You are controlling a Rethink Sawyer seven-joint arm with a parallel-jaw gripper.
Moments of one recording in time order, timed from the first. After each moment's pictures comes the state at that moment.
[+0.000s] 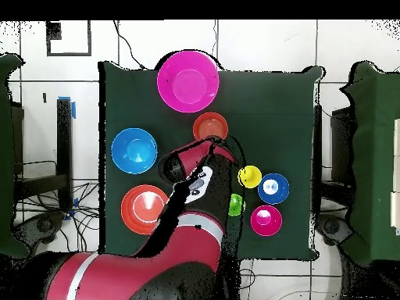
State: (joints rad) arm 0.05 -0.32 -0.28 1.36 -0.46 0.47 1.74
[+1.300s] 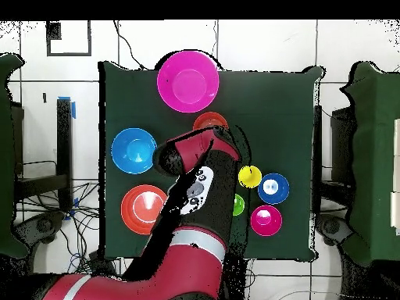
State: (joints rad) arm 0.05 -0.41 -0.29 1.33 -0.45 0.47 1.74
